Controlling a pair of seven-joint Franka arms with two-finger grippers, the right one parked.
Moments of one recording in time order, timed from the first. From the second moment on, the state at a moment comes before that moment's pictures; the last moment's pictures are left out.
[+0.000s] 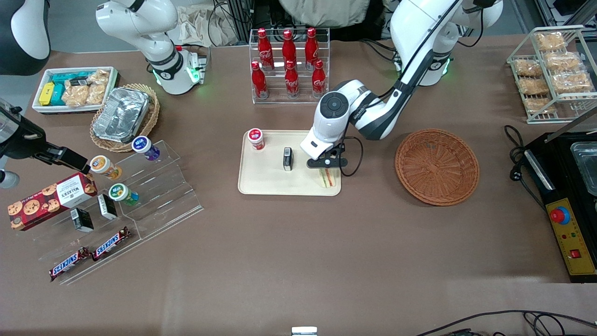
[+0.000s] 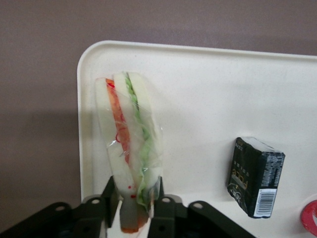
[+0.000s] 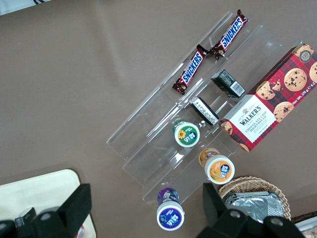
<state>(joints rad) -0.49 0.45 -0.33 -1.97 0.09 2.42 -0.88</state>
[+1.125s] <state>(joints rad) -0.11 0.10 -0.27 -1.64 0.07 1.49 -0.40</state>
